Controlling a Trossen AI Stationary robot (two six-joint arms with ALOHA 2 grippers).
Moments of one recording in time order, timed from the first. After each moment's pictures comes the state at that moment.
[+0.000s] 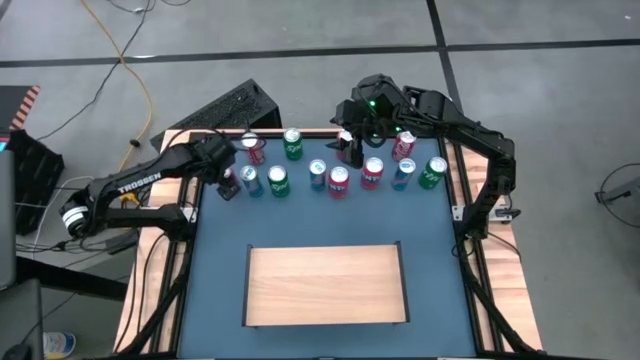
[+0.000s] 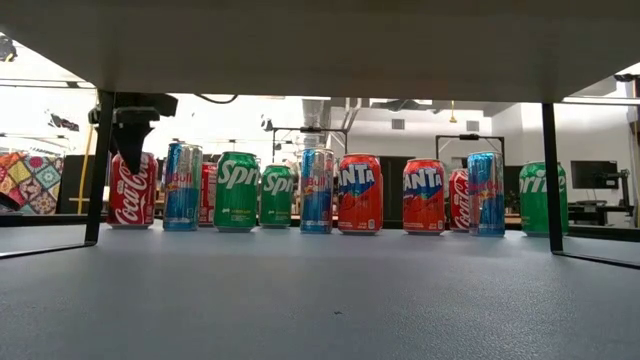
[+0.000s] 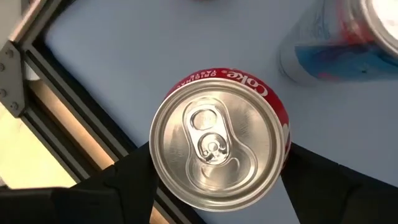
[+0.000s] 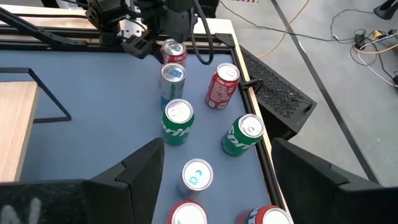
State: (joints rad) left arm 0.68 1.04 0.78 -0.95 -0.21 -0.07; right arm -0.28 1.74 2.16 -1.04 0.02 -0.22
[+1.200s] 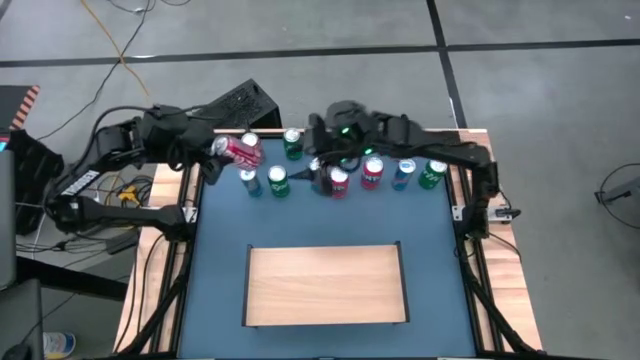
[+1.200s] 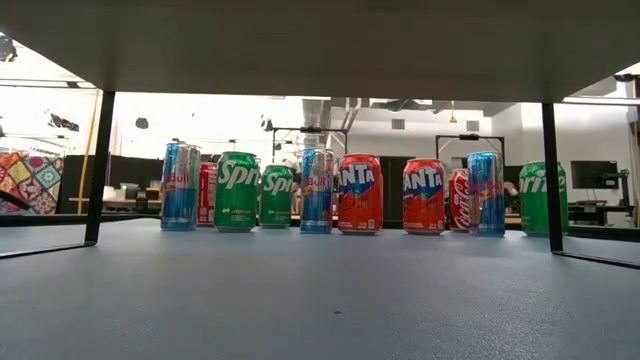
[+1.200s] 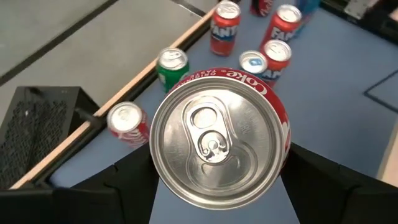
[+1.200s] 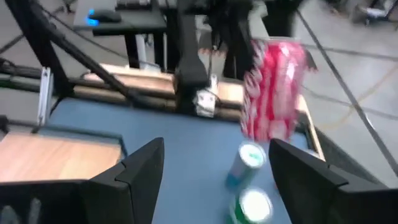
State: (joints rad) left arm 0.40 0.97 1.46 -1.15 -0.17 -0.21; right arm -0.13 1.89 2.15 -0.67 -0.16 -0.20
